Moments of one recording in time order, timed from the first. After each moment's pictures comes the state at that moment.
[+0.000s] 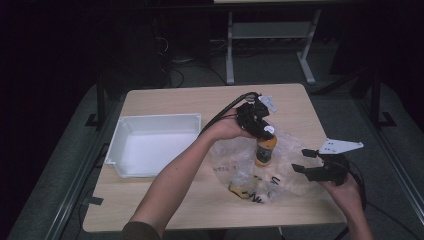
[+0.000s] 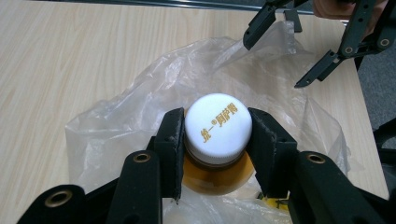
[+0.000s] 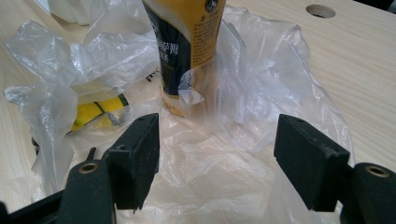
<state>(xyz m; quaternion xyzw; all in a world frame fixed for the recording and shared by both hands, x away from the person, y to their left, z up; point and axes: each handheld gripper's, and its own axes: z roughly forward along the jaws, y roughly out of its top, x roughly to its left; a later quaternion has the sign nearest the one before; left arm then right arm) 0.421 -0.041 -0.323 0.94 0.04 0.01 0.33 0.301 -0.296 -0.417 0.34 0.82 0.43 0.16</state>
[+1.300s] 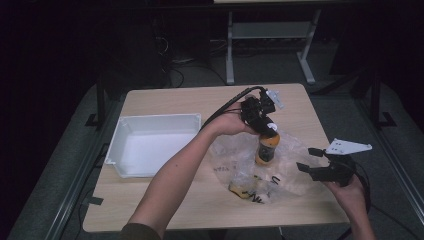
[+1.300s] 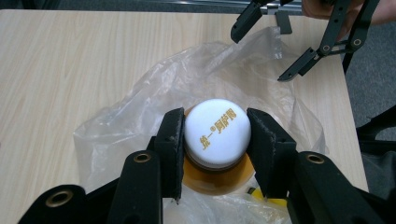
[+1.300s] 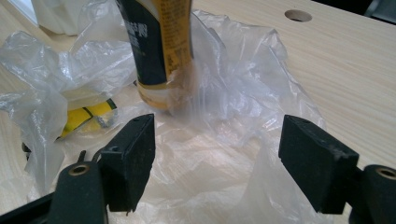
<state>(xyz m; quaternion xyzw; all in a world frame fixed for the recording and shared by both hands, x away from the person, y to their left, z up) 0.412 -0.050 -0.294 0.95 0.02 0.02 0.31 0.296 -0.309 -0.415 0.35 0.81 0.44 0.17</state>
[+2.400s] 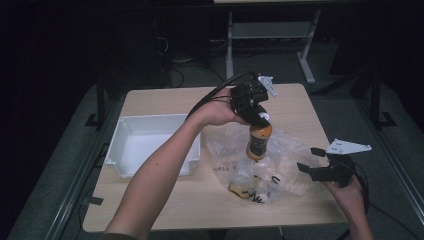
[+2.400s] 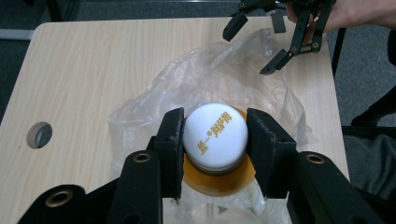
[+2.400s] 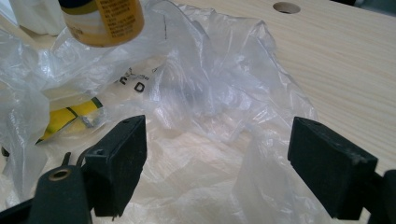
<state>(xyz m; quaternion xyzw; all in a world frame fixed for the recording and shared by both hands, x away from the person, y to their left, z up) 0.395 -0.021 -0.236 0.95 0.02 0.05 0.30 0.299 -0.311 -0.423 0.38 0.80 0.44 0.18</state>
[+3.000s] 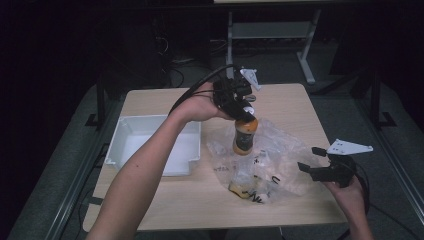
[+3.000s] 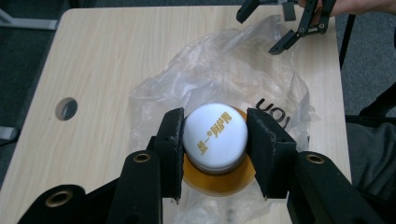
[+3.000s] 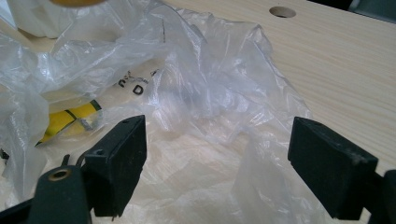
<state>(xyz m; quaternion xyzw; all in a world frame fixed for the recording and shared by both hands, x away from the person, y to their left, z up) 0.393 0.017 -0.215 0.95 0.03 0.07 0.29 0.297 -0.312 -0.421 0.37 0.80 0.44 0.19</state>
